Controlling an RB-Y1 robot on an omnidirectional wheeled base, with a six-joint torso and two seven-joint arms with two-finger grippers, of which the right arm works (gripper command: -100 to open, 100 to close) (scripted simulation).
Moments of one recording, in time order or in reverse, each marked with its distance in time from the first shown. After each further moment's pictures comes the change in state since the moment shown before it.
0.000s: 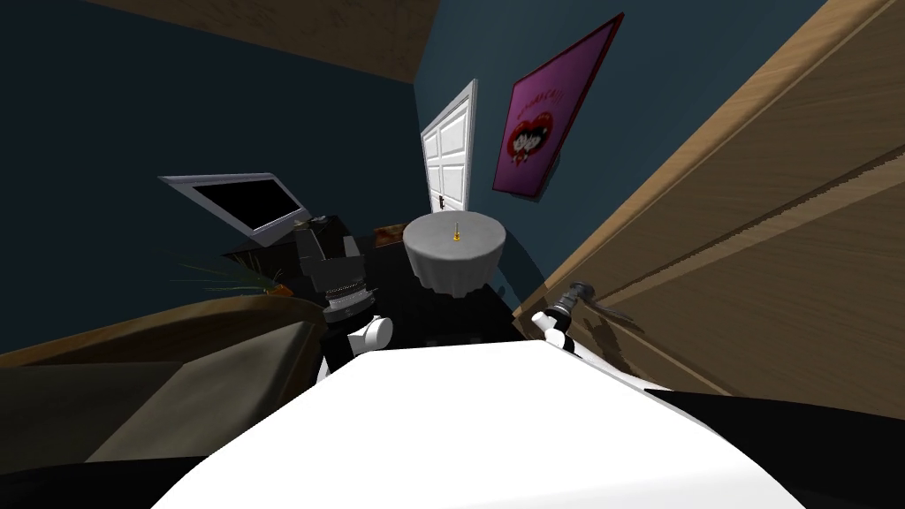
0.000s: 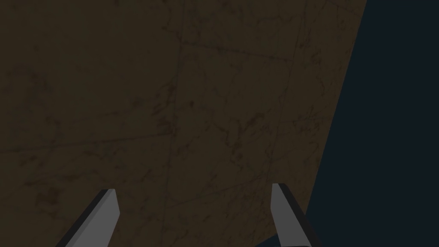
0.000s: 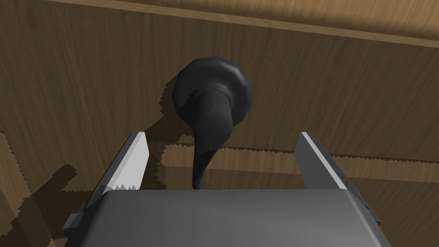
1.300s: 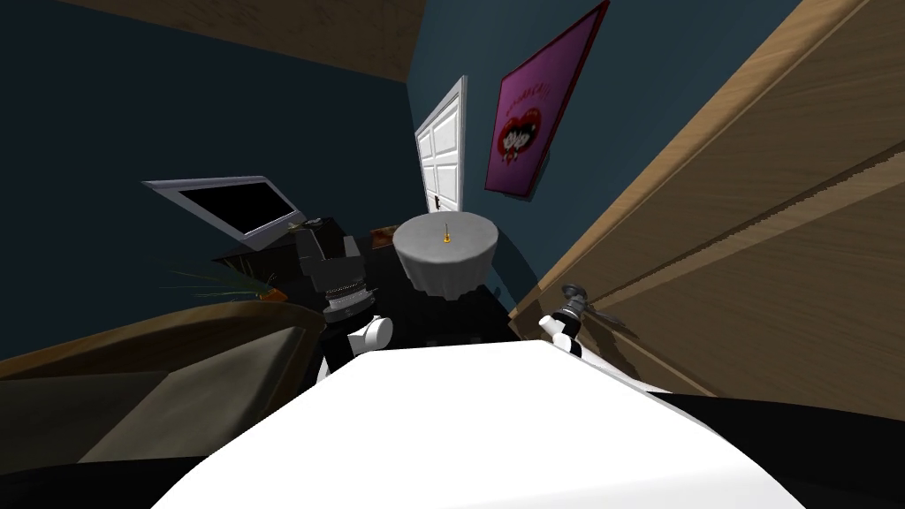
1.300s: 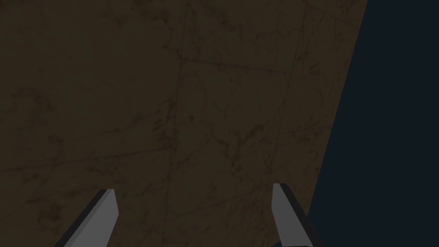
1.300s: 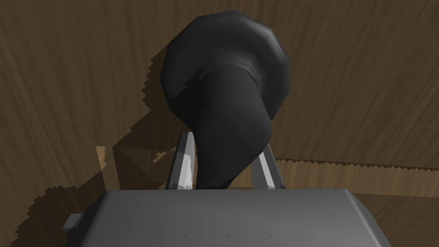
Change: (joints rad) arm 0.043 -0.036 0.009 -0.015 -0.001 0.019 -0.054
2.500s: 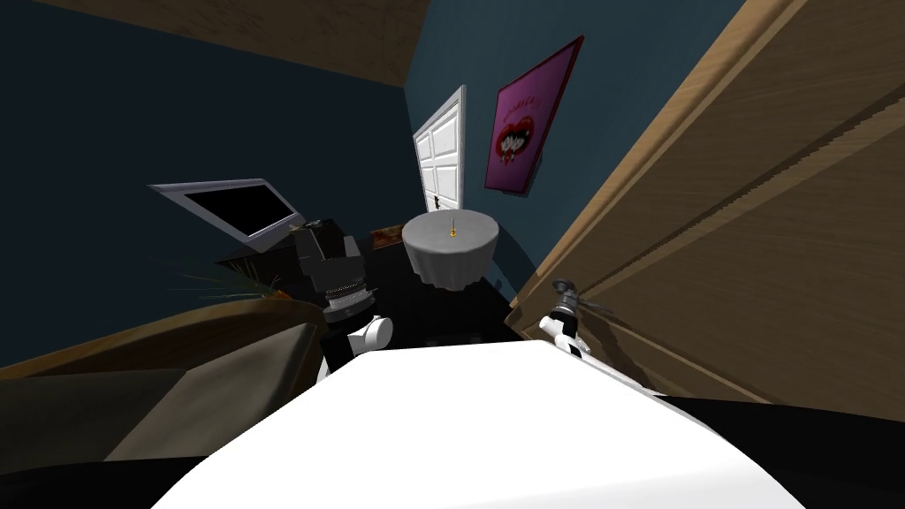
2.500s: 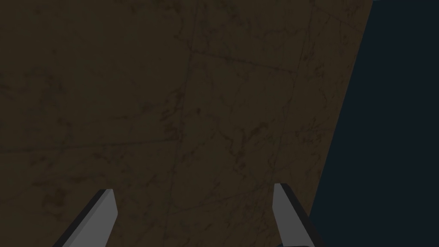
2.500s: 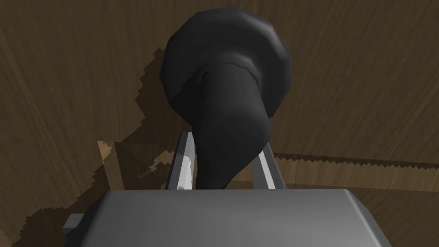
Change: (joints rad) arm 0.047 -0.010 0.138 -0.065 0.053 0.044 -0.114
